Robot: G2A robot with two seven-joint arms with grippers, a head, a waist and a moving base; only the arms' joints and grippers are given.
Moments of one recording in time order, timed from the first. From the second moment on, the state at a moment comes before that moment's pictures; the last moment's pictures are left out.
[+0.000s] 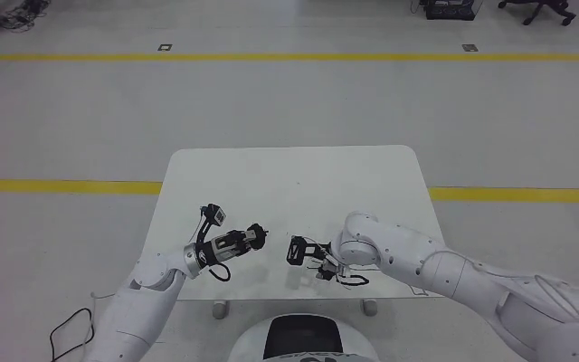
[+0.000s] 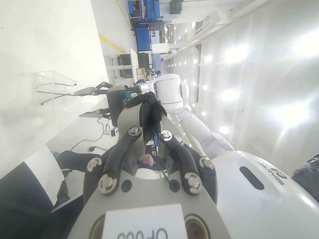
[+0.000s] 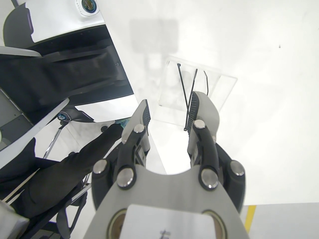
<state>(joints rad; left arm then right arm) 1.56 -1.11 -1.32 -1.42 -0.51 -0.34 -1.05 -0.76 -1.08 0.17 -1.44 -0.69 -0.34 1.03</state>
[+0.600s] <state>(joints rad) 1.56 -1.11 -1.32 -1.42 -0.51 -0.34 -1.05 -0.76 -1.13 0.17 -1.34 -0.64 -0.34 1.04</state>
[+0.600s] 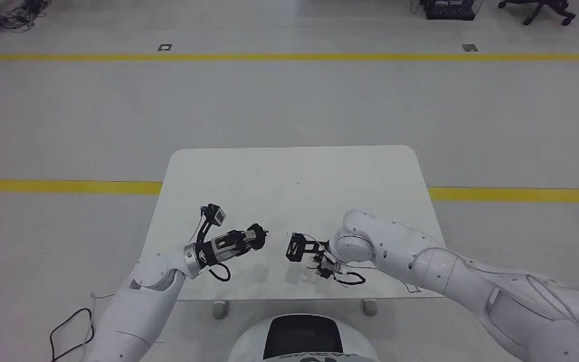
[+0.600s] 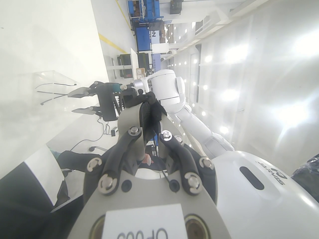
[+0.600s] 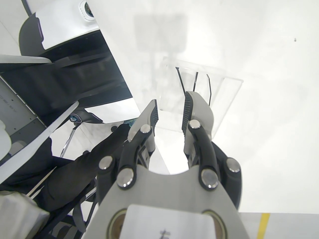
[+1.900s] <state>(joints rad) 1.56 -1.11 -1.32 -1.42 -0.51 -0.34 -1.05 -0.77 -1.21 0.17 -1.18 -0.62 -0.34 1.04</state>
